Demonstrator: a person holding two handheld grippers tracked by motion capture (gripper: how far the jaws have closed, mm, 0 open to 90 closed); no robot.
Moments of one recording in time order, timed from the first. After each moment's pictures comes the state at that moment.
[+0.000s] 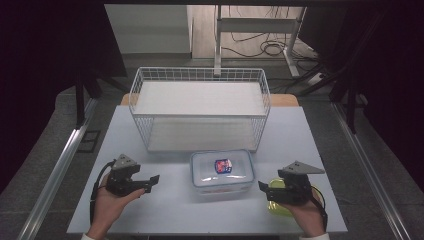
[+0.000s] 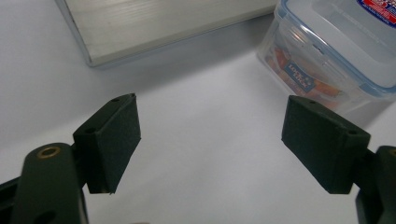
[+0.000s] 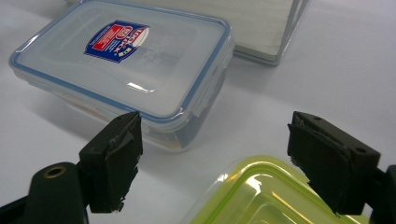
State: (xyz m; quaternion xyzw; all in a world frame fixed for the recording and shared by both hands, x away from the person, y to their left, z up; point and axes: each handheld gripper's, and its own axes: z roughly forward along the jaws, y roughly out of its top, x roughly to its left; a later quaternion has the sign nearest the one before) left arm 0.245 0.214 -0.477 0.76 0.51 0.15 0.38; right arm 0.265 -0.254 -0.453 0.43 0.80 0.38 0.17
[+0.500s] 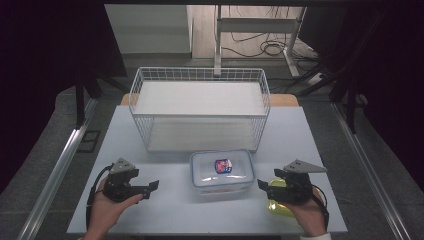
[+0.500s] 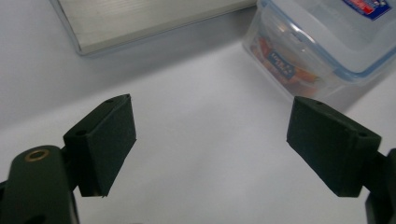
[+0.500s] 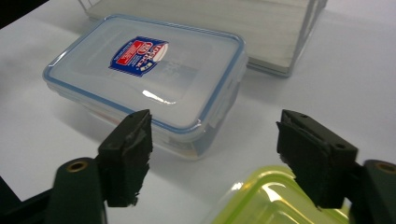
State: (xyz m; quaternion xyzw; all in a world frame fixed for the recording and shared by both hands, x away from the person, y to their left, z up) left arm 0.228 0.209 -0.467 0.76 0.51 0.13 0.38; right arm 0.261 -0.255 -0.442 0.43 0.79 0.41 0.15
